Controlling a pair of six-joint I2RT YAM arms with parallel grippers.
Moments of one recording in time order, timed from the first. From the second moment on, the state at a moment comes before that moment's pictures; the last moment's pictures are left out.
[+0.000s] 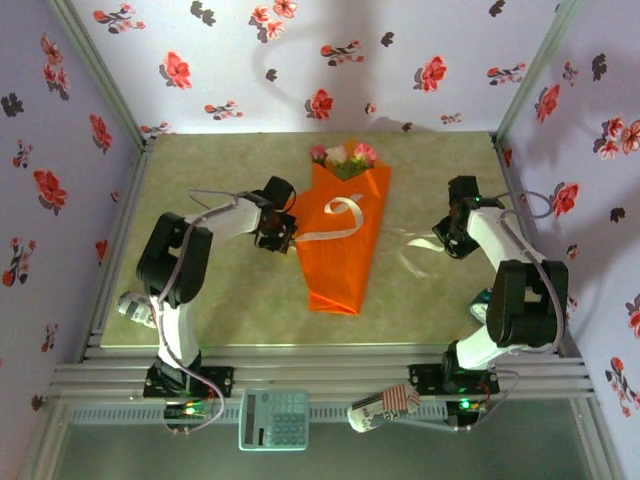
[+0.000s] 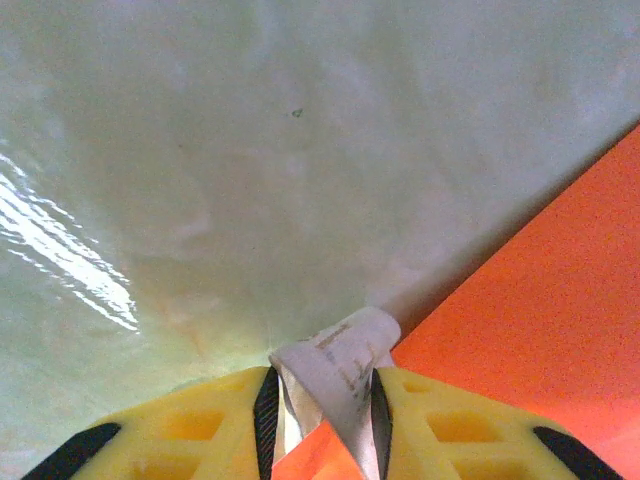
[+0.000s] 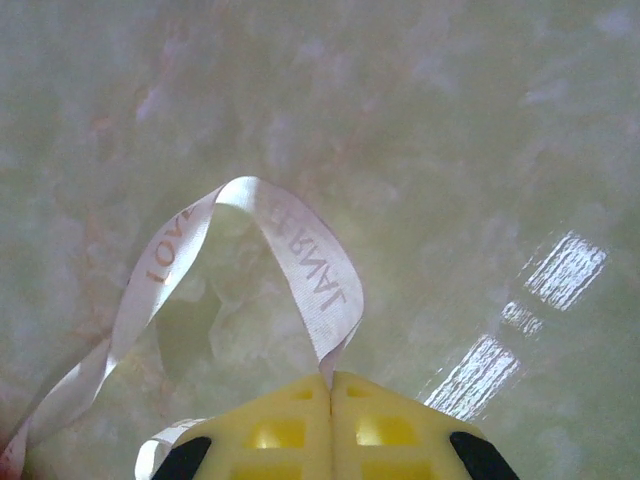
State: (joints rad) left arm -0.53 1.94 1.31 -0.61 0.12 -1.62; right arm 0.02 1.53 1.05 -0.82 0.10 0.98
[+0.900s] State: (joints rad) left arm -0.50 1.84 1.38 -0.81 0.02 -1.38; right arm 0.14 1.43 1.05 -0.88 0.09 0.91
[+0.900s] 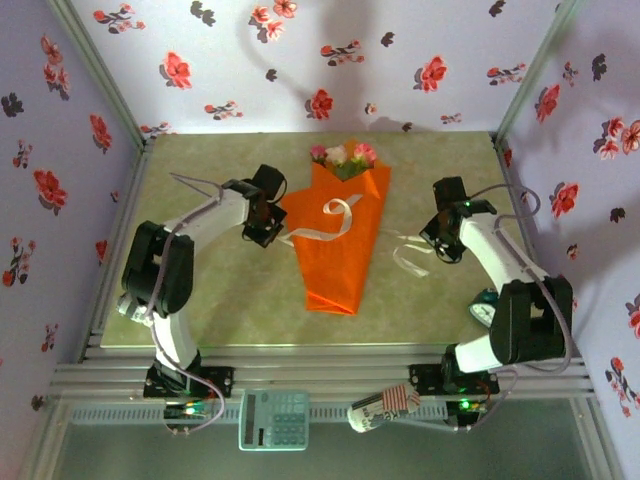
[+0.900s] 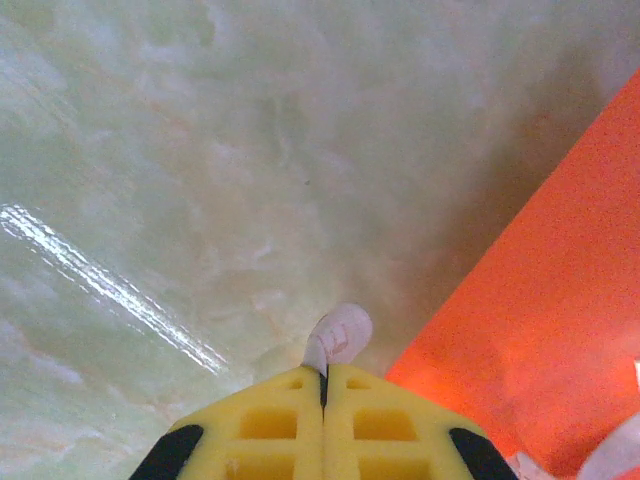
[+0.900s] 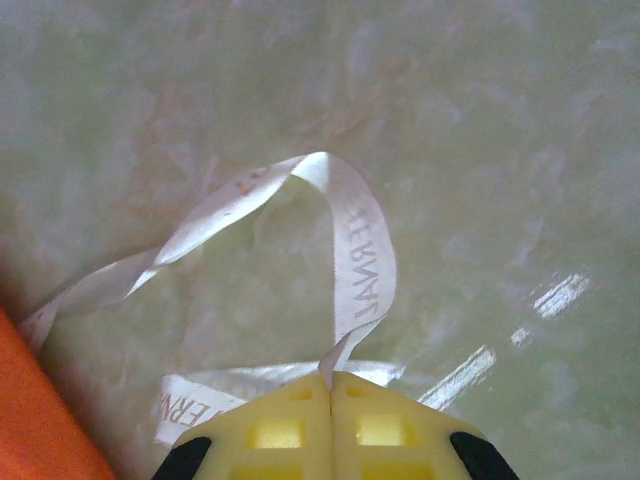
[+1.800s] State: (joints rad) left arm -0.60 1.98 1.50 -0.68 0.16 -1.25; right arm 0.60 1.38 1.15 -0.60 -0.55 0.73
